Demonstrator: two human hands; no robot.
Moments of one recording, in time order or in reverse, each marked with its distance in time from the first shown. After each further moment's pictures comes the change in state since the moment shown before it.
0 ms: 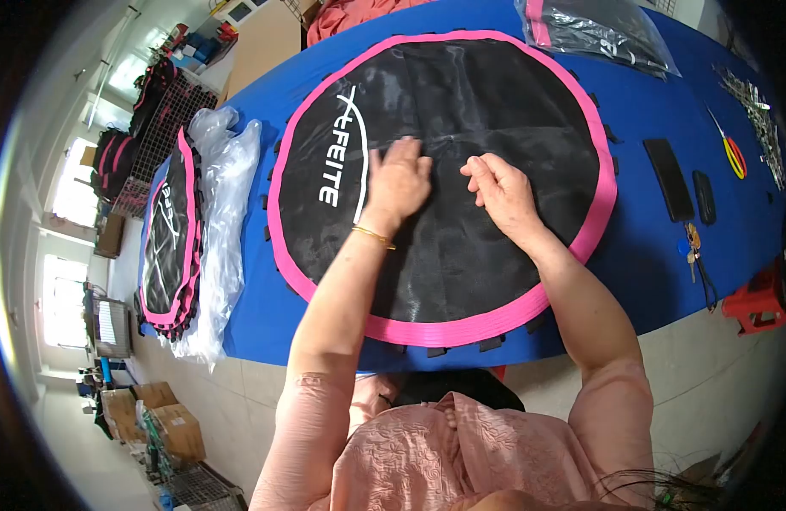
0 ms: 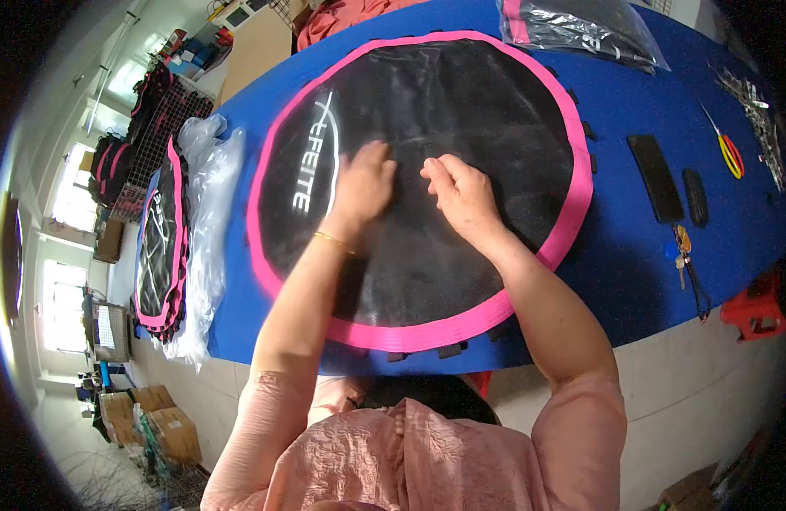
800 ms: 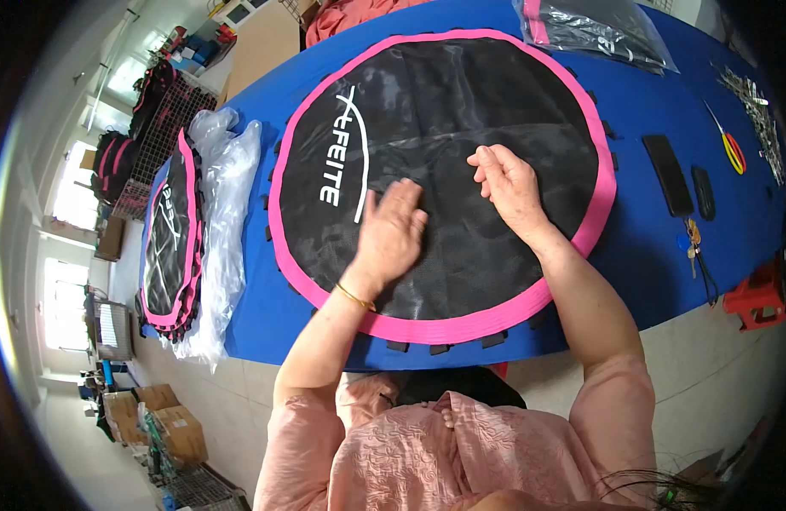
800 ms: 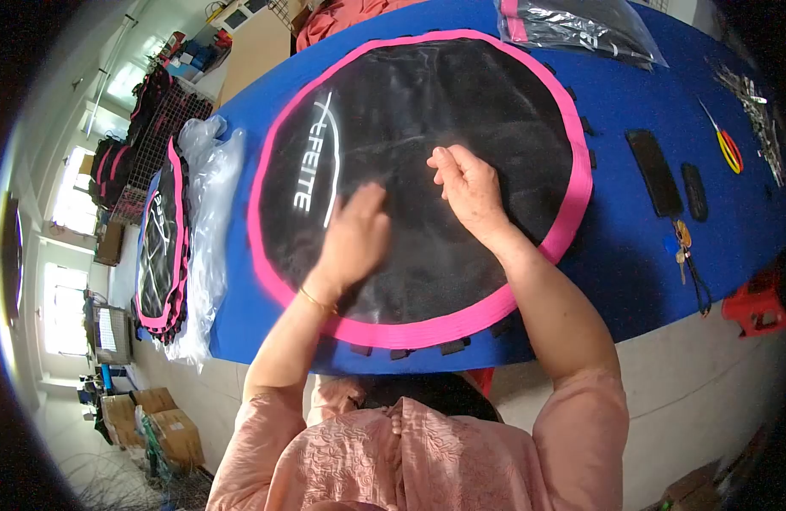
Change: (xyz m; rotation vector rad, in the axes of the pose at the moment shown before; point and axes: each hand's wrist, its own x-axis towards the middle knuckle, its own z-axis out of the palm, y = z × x) left_hand -0.091 0.013 -0.039 -0.063 -0.061 0.126; right_hand 0.004 0.004 -0.005 0.080 0.058 -0.033
